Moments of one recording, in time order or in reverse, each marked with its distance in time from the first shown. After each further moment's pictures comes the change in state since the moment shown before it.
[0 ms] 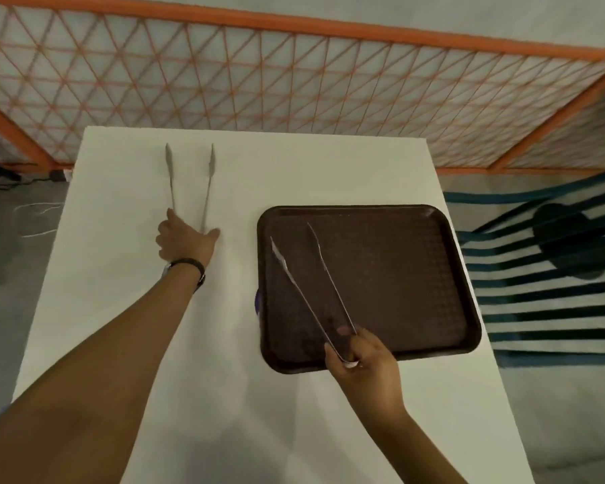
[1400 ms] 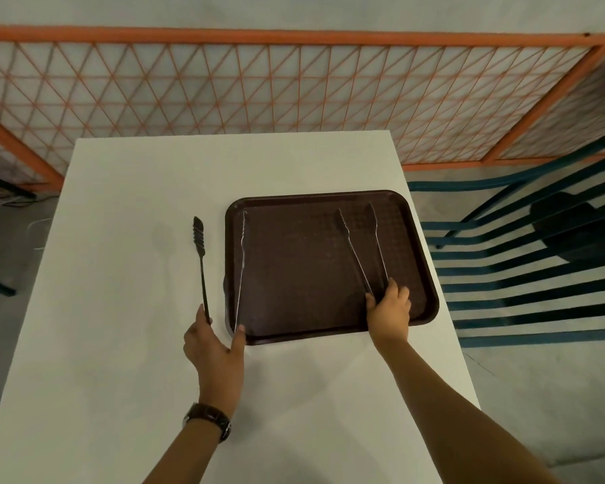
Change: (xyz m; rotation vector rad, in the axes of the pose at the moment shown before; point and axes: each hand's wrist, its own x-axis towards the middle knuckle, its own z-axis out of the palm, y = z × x) left_hand -0.259 -0.051 0.029 -0.207 0.060 0.163; right_hand 0.043 0.135 -0.037 -0.237 -0.083 0.580
